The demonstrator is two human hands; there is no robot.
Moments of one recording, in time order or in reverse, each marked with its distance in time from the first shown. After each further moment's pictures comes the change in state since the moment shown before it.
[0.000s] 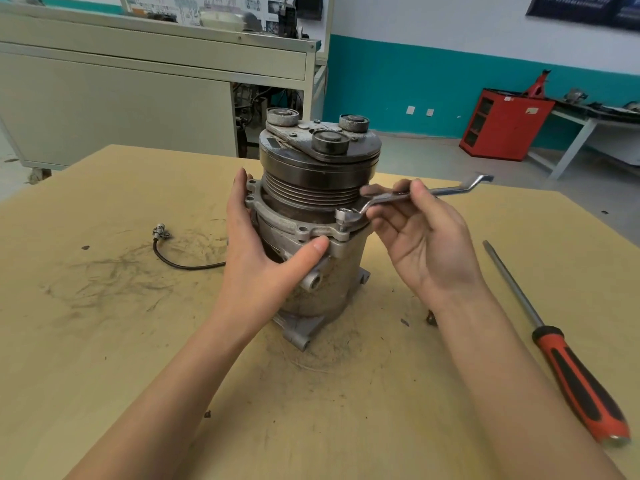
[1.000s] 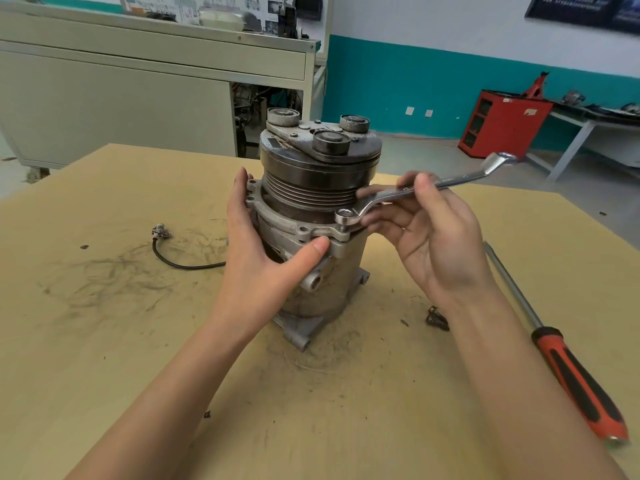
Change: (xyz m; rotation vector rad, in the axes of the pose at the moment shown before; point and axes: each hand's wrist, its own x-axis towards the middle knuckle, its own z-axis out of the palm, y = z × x) left_hand -0.001 0.002 0.000 -0.005 -0.013 -0.011; right_hand 0.001 -0.005 0.000 -0.160 -0.047 -0.068
